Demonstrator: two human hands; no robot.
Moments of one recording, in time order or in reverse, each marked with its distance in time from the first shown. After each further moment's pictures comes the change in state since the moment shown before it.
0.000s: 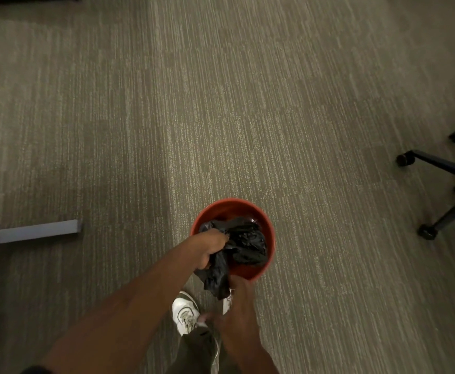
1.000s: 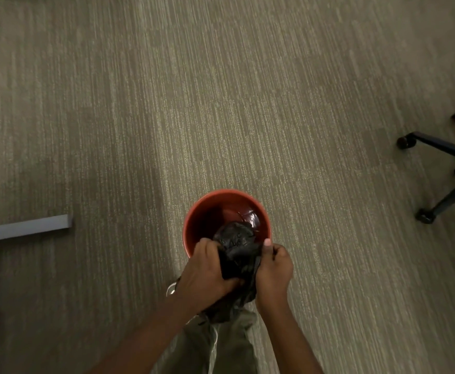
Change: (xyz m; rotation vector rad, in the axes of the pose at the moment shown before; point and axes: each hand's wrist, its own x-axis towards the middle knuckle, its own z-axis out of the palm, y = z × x) left_hand 0.007 -0.080 0.023 0.742 0.478 0.821; right_hand 0.081 -0.003 -0.051 0.345 0.539 0.239
